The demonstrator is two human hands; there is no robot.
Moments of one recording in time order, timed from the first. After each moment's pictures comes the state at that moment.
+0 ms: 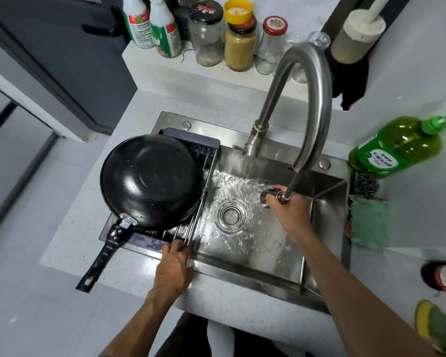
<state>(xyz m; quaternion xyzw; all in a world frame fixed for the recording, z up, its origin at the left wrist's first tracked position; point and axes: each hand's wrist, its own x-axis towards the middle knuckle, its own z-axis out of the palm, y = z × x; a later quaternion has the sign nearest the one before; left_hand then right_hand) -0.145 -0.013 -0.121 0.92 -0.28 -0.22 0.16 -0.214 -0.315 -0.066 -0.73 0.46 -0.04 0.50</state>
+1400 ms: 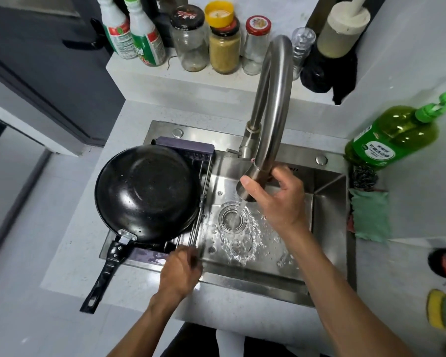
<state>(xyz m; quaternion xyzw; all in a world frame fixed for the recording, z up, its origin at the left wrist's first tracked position) -0.124 -0.040 -0.088 0.90 -0.22 -0.30 0.21 -0.178 -0.278 0.027 -0.77 0.29 -0.25 0.50</state>
